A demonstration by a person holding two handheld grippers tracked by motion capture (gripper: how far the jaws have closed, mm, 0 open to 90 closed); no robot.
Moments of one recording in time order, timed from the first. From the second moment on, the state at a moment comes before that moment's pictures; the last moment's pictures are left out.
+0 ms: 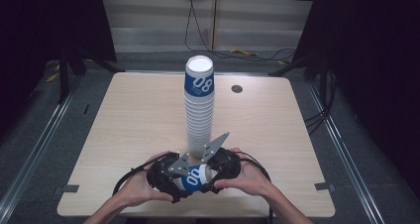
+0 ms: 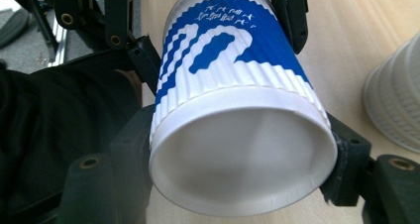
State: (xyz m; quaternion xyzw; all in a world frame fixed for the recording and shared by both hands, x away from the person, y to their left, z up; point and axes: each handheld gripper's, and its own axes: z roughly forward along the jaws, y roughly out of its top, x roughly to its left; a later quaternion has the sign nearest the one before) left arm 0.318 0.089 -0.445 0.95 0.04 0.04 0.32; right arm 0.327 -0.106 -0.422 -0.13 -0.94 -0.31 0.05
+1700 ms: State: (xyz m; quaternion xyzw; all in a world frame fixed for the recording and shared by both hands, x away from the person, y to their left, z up) left arm 0.335 0.144 -0.445 0.83 0.15 0.01 0.54; right arm 0.332 -0.151 -0.437 -0.20 -0.89 -0.40 0.01
